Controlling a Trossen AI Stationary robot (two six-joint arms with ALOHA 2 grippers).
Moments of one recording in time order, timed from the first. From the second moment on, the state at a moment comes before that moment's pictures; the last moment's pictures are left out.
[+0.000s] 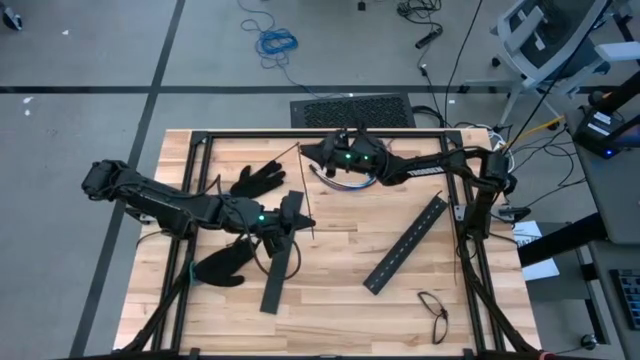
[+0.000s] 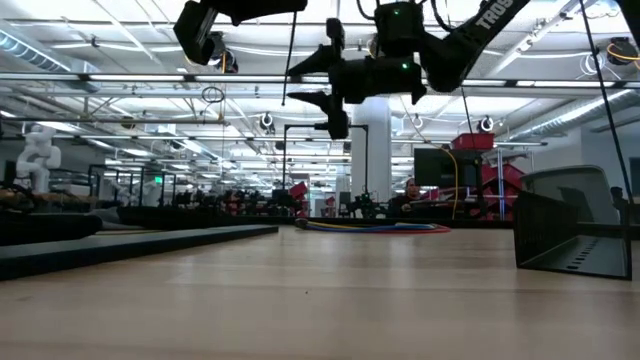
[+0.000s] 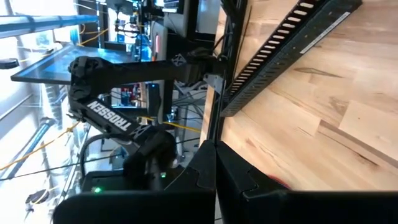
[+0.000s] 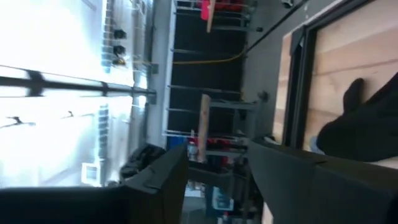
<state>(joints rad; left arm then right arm) -0.23 1.24 0.82 0.16 -0.26 1.40 -0.33 1.81 1.06 0.79 -0.08 1.49</state>
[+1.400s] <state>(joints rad) -0.23 1.23 0.82 0.18 -0.25 1.40 -0.34 1.81 1.09 0.68 -0.10 1.39</state>
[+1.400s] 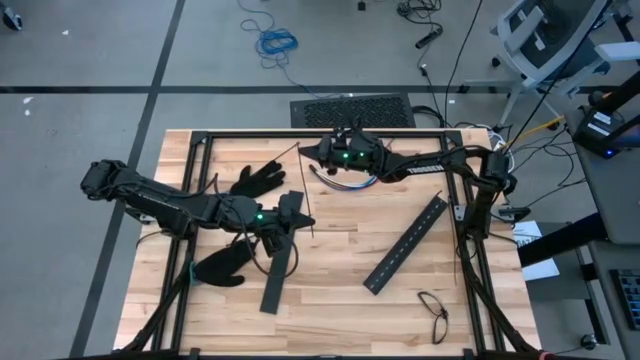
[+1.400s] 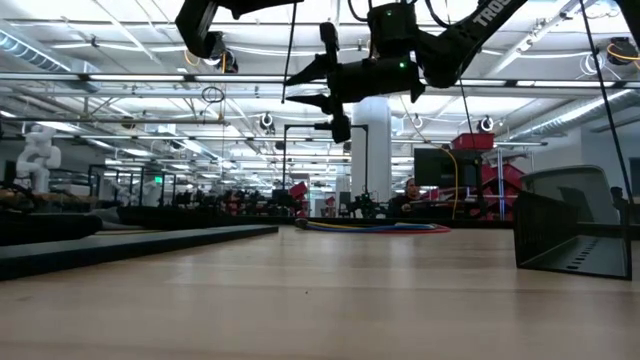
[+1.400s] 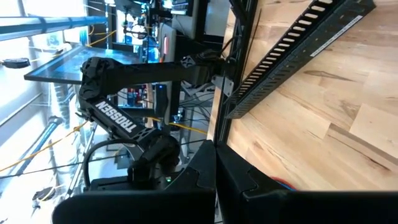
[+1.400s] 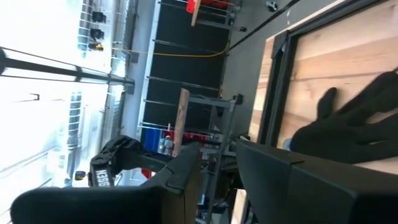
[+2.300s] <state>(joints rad) -0.23 1.23 0.82 0.20 -0.25 1.39 -0.34 1.81 1.09 0.66 -0.08 1.38</state>
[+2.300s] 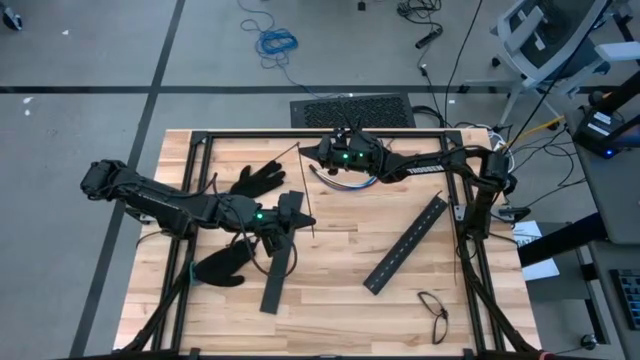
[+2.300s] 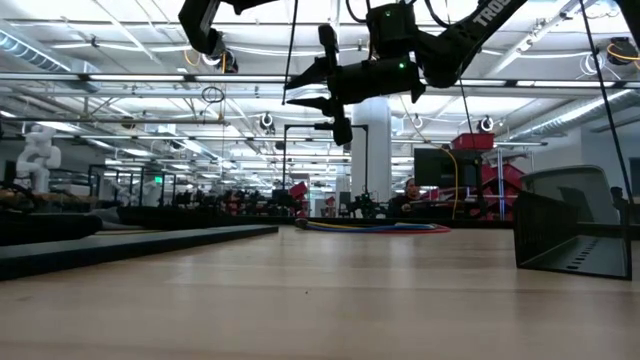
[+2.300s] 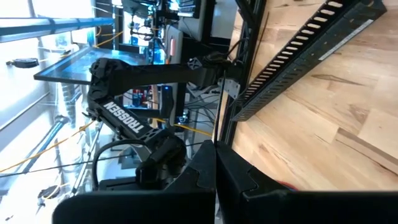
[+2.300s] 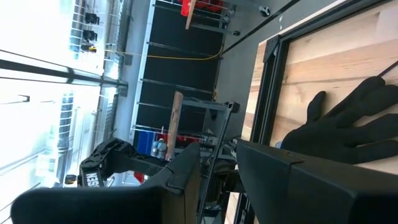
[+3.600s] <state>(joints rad) -0.23 1.23 0.82 0.22 -0.23 1.39 -0.33 1.81 1.09 0.67 -0.08 1.38</state>
